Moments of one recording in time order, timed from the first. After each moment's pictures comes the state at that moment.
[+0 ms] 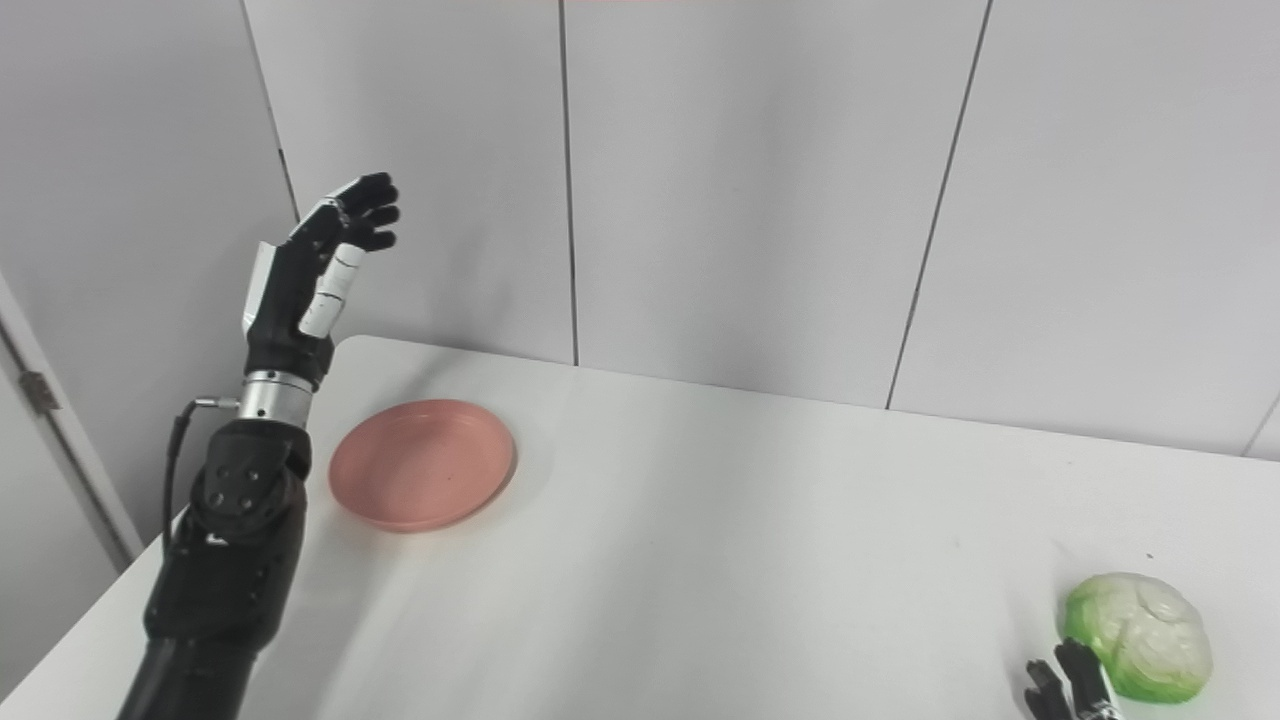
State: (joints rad) left arm -0.60 0.38 0.25 0.35 0.01 -0.20 0.05; right arm 0.12 -0.08 -0.10 -0.04 0.29 -0.26 0.20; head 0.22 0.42
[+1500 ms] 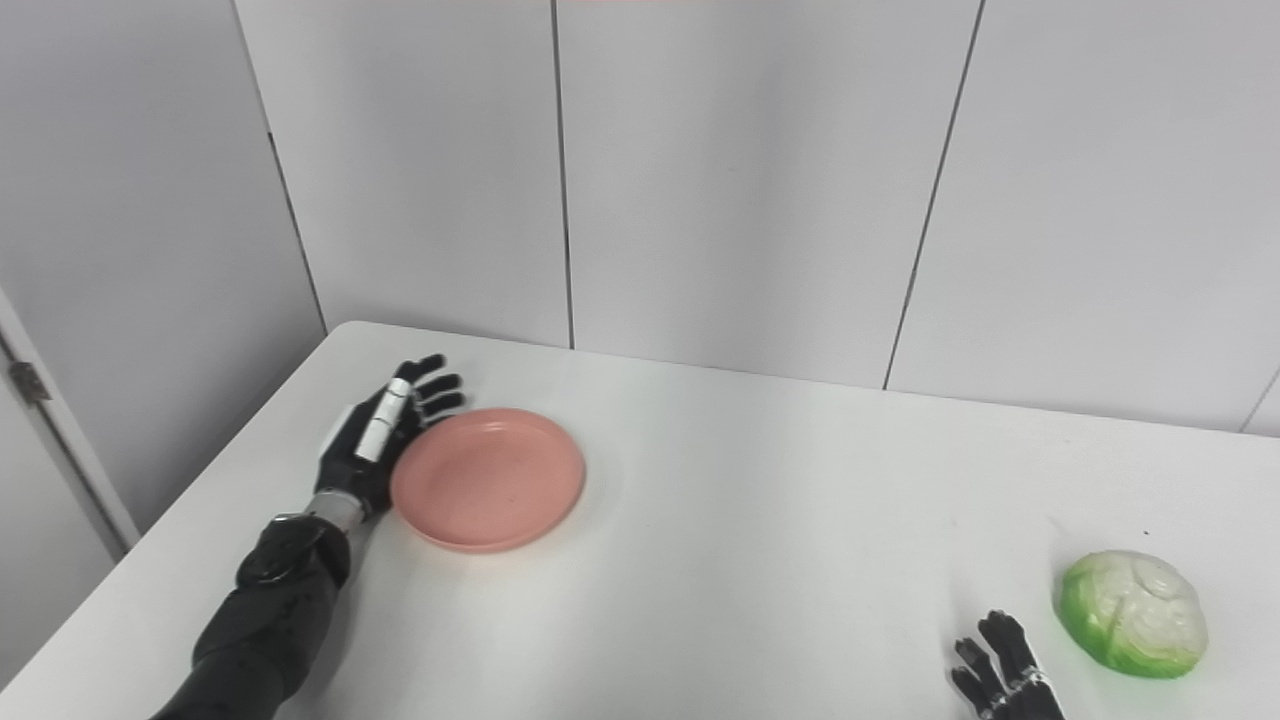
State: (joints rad) left arm -0.62 0.28 0.21 0.90 -0.29 -0.24 -0.31; right arm 0.16 -0.07 -0.05 -0.16 0.25 -0.16 0.17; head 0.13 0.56
